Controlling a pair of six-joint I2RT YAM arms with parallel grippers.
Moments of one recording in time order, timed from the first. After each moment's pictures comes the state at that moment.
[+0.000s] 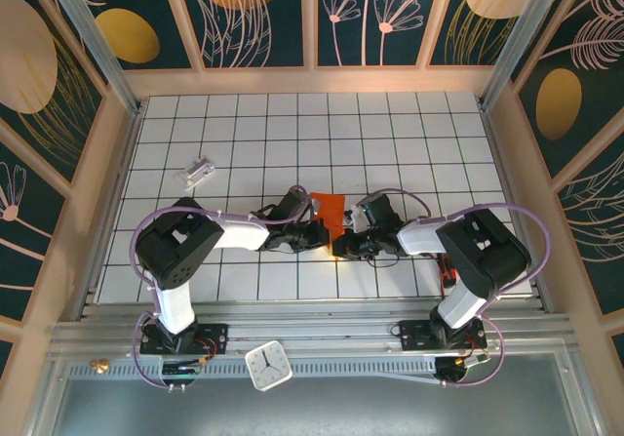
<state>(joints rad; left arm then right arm) -0.79 1.85 0.84 0.14 0.38 -0.95 0.58 1.65 0.53 0.13 -0.69 0.67</state>
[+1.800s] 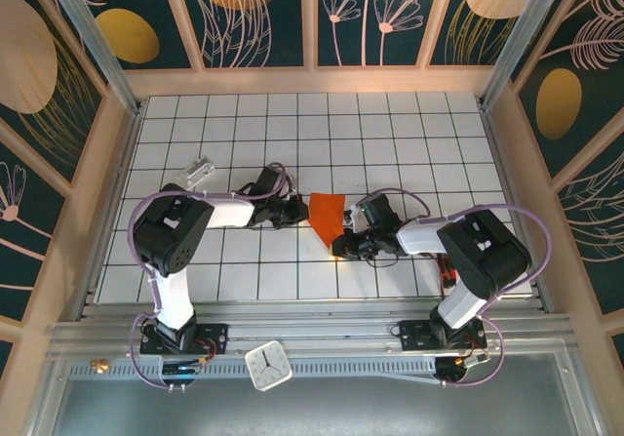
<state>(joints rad) -0.55 1.90 0.93 0.05 0.41 -0.81 0.59 1.64 0.54 0.09 -0.65 0.67</state>
